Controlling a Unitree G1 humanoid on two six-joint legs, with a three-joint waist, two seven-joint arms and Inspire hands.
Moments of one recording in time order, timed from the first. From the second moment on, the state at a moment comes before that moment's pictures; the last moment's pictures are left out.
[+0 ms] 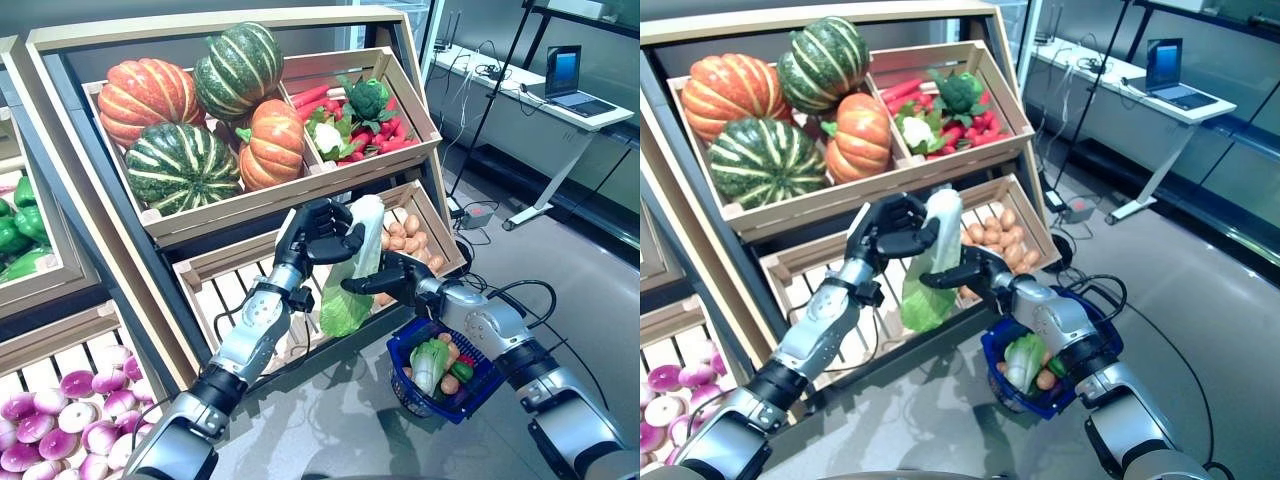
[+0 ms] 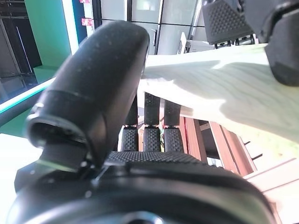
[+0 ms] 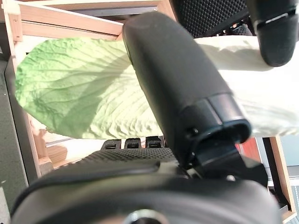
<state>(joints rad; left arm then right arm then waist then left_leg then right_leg) -0.43 0.36 -0.42 0.27 -0.62 -0.18 0.10 -0.57 -0.45 0.45 0.38 0.83 0.41 0.10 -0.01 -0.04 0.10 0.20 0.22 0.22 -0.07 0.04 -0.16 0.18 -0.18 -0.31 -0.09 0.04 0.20</state>
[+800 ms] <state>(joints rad) -0.43 0.33 -0.41 0.18 -0.72 -0.10 0.14 -0.57 -0.34 0.45 0.39 0.68 0.30 -0.13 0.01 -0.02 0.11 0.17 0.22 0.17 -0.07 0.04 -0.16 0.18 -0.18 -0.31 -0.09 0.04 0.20</state>
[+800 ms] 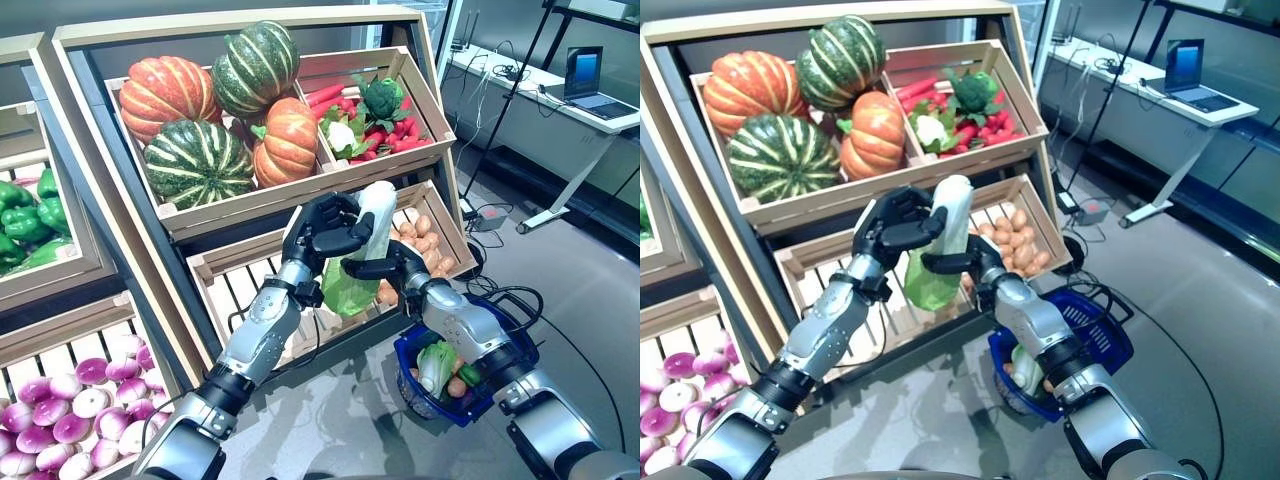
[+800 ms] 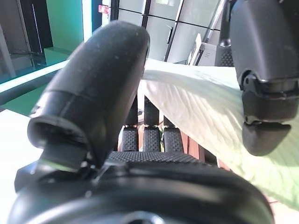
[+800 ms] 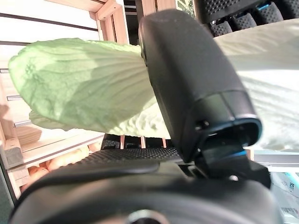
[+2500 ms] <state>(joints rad) -0.36 0.52 -0.39 0.40 -0.61 -0.11 0.03 -0.66 -0.70 0.01 1.18 0.93 0.11 -0.14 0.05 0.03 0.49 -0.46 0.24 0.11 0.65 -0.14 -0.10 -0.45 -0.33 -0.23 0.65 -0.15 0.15</state>
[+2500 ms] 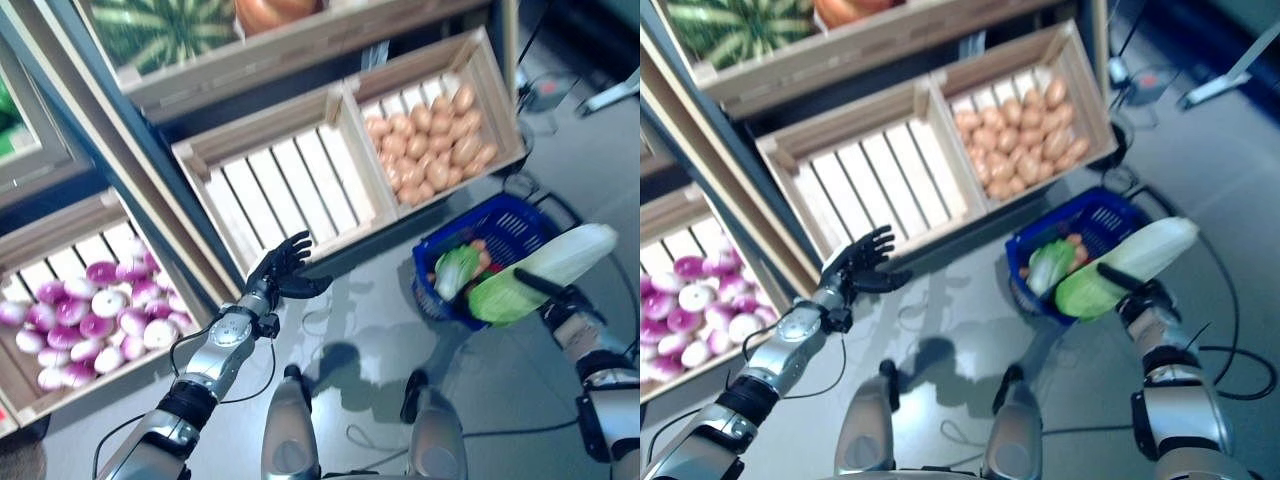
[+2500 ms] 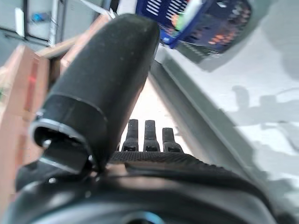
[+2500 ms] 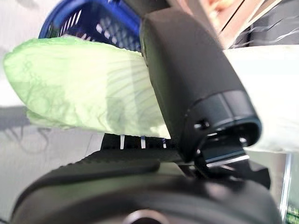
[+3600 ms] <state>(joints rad) -0.36 0.53 -0.46 0.31 -0.72 -0.24 0.06 -0.85 -0.87 0.01 1.21 1.03 0.03 -0.03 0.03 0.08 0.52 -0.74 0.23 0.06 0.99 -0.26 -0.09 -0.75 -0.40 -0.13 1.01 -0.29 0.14</state>
